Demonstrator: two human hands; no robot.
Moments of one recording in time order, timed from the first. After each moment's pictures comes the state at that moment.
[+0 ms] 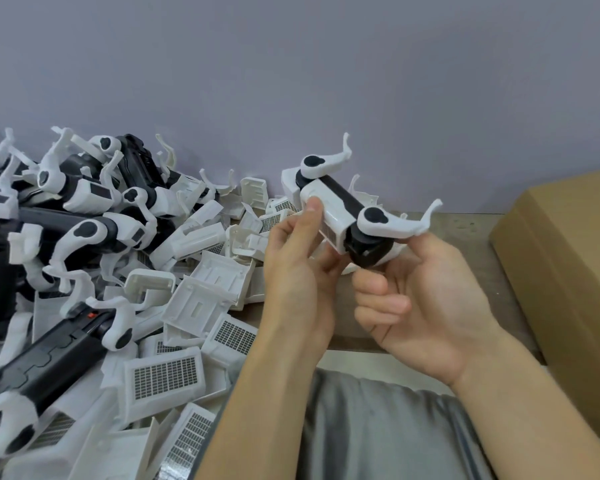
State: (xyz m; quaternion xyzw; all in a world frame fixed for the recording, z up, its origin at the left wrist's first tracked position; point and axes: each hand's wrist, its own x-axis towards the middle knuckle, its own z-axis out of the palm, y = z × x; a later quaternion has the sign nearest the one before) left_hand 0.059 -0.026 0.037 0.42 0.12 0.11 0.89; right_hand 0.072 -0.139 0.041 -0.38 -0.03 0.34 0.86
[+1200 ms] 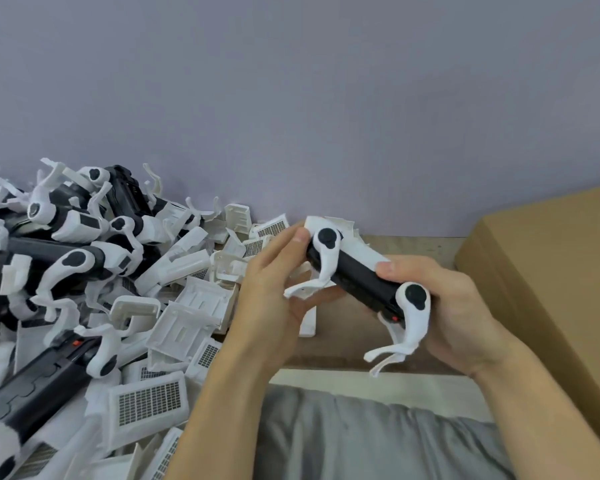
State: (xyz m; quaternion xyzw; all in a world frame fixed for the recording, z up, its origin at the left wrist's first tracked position) left_hand 0.059 -0.005 0.035 0.51 -0.02 0.06 0.86; right_hand 0.082 -0.182 0.043 -0.61 -0.16 0.21 0.75
